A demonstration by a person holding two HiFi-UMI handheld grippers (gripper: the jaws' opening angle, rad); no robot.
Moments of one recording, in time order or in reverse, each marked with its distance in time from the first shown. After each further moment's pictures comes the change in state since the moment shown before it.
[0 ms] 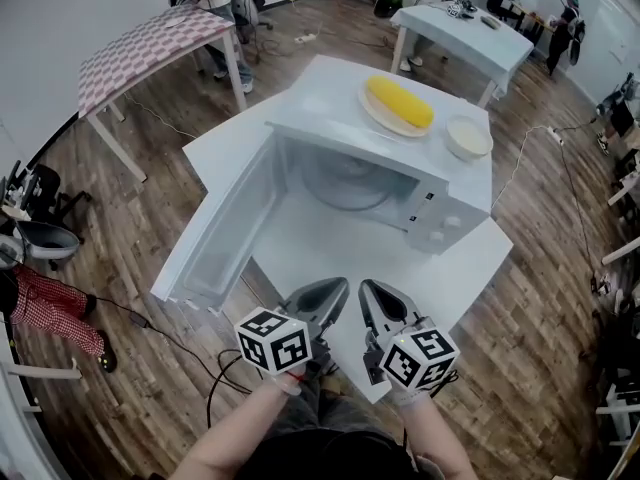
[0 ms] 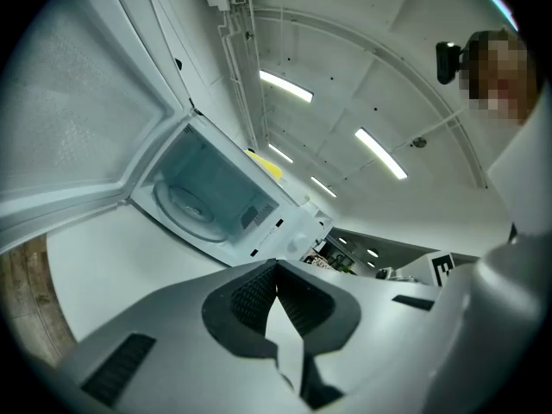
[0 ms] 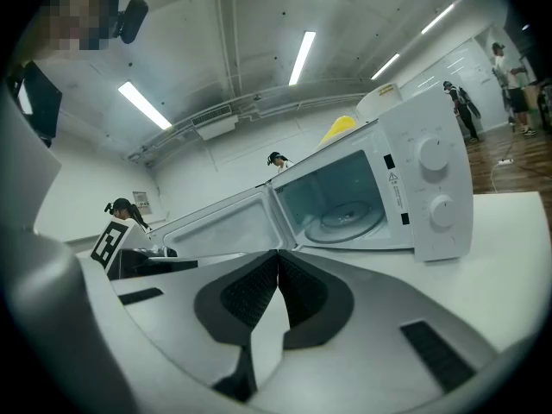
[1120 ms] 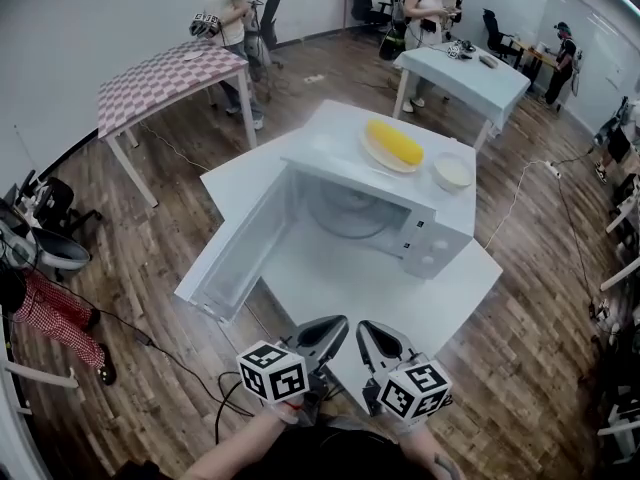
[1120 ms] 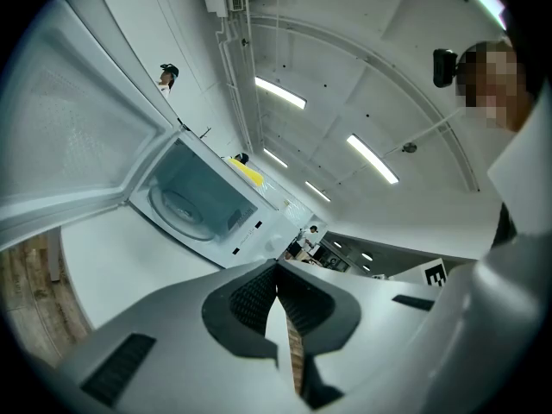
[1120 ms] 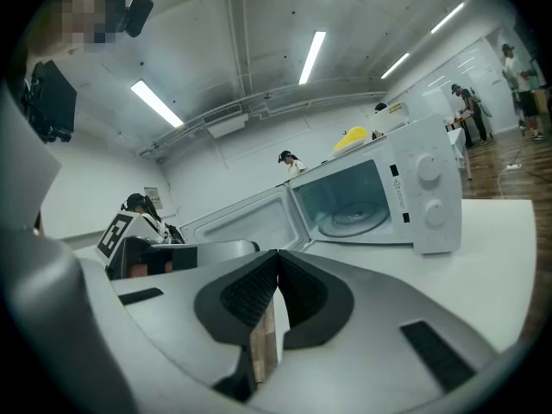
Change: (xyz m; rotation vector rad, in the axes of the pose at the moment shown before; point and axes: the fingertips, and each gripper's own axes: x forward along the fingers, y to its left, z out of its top) left arm -0.040 -0.050 -0.007 -0.002 -0.033 -0.035; right arm -0.048 0.039 -0.008 -0.037 0.016 0.046
